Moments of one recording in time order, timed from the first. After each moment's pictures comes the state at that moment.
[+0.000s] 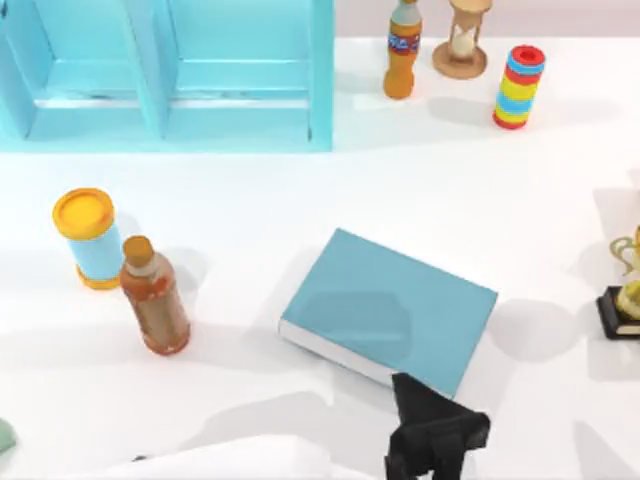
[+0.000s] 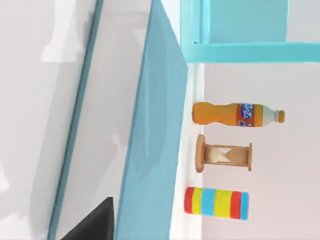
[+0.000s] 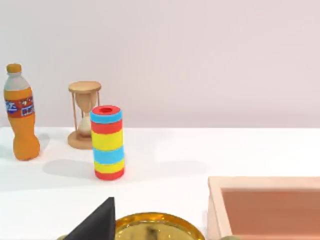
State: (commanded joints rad) left arm -1.58 2.25 1.46 -1.47 -1.21 -3.80; right arm 0.00 0.00 0.00 0.00 0.00 0.00
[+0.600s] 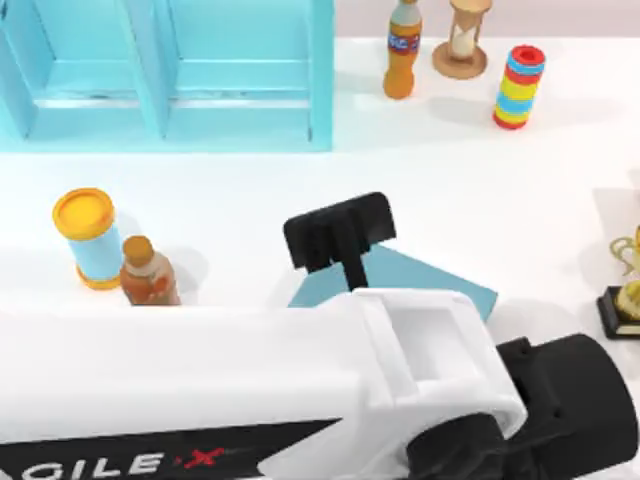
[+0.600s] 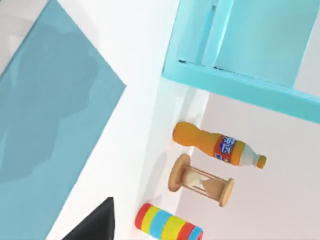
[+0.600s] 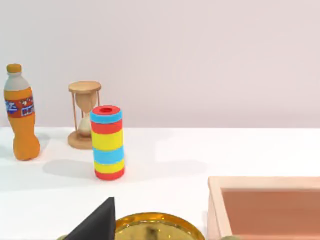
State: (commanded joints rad) left arm -1.32 1.74 1.33 -1.06 -1.05 -3.18; right arm 0.00 0.00 0.00 0.00 0.00 0.00
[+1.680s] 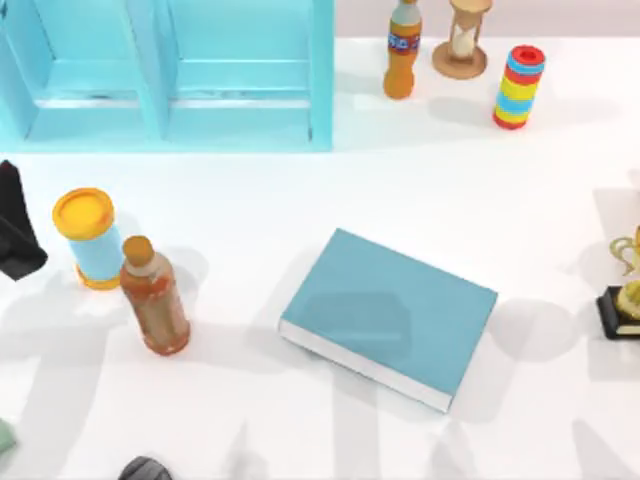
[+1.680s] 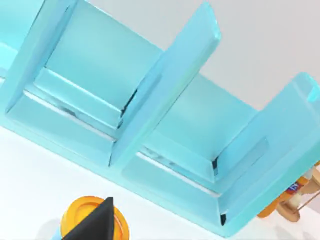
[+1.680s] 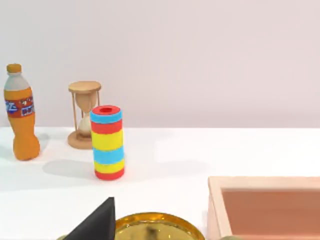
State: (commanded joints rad) left arm -0.32 0.35 0.36 -0.16 -0.24 -0.62; right arm 0.00 0.00 0.00 0.00 0.00 0.00
